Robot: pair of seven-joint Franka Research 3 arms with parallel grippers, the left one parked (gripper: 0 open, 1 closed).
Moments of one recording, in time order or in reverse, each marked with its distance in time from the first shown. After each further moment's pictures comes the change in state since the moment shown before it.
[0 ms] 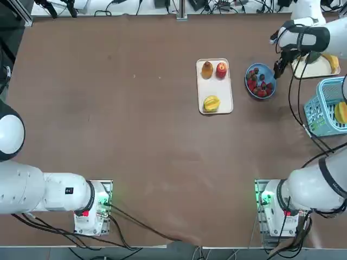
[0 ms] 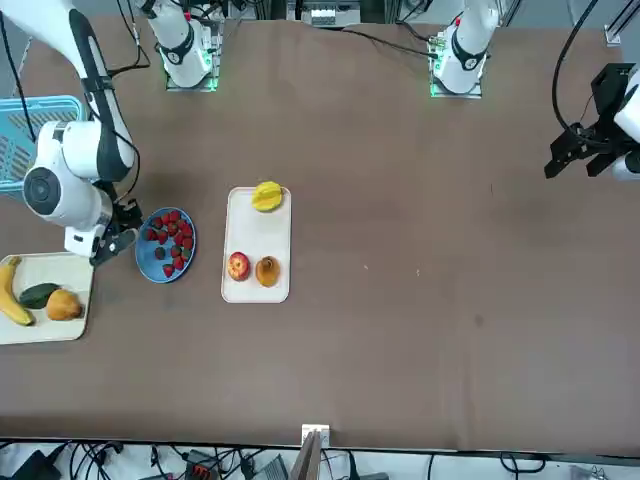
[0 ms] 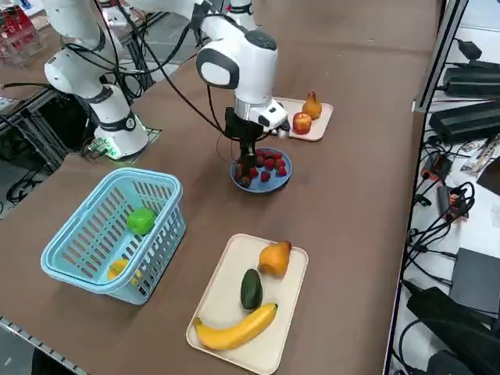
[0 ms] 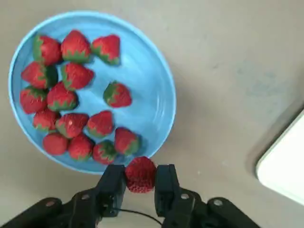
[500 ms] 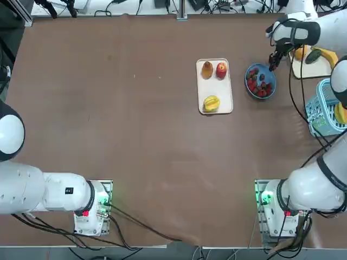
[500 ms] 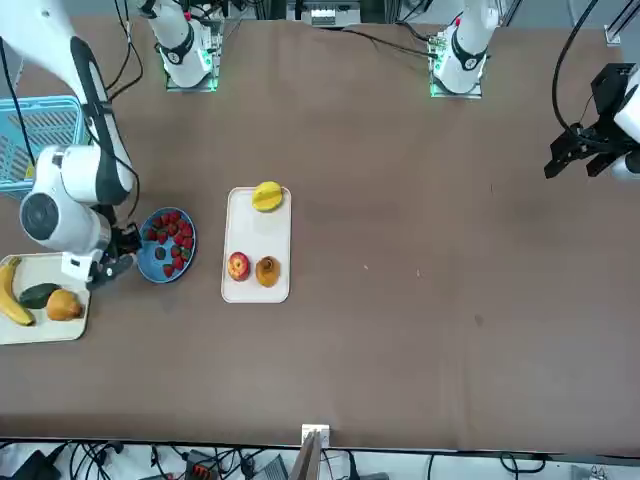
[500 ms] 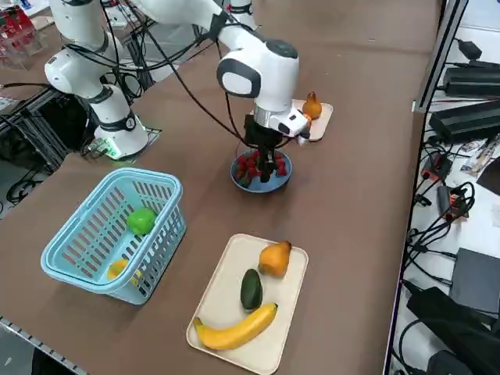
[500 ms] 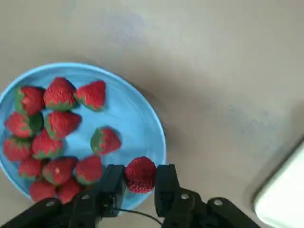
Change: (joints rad) arm 0.016 0.153 0.017 0.152 0.001 0.006 0.060
